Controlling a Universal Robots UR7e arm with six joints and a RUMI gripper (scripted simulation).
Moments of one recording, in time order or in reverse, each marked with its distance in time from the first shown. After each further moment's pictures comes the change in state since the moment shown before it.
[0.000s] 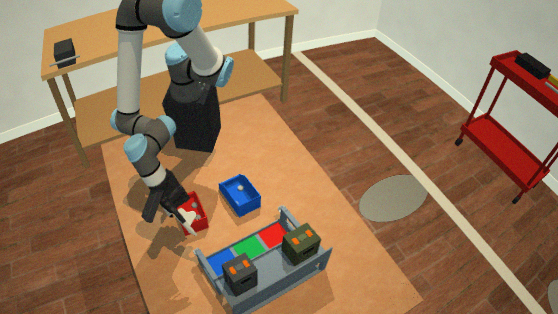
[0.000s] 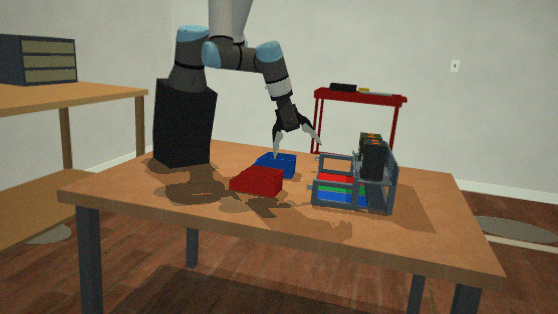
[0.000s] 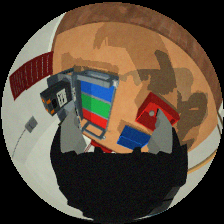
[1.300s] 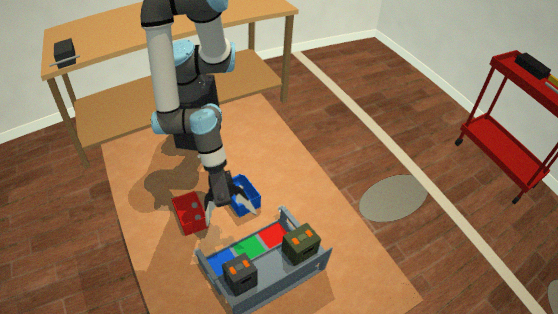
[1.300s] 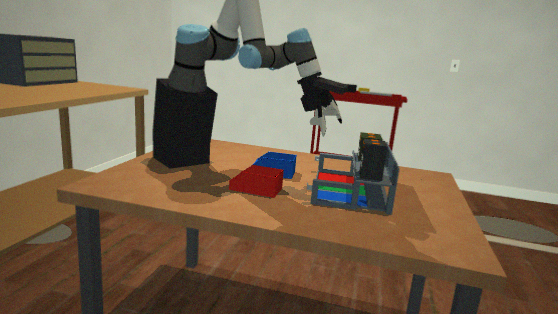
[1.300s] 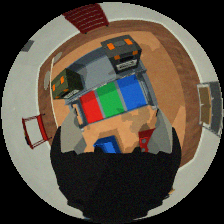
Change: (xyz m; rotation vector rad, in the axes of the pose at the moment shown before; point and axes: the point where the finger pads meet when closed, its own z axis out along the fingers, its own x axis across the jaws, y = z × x) arm -0.145 0.110 0.002 0.240 0.068 -0.985
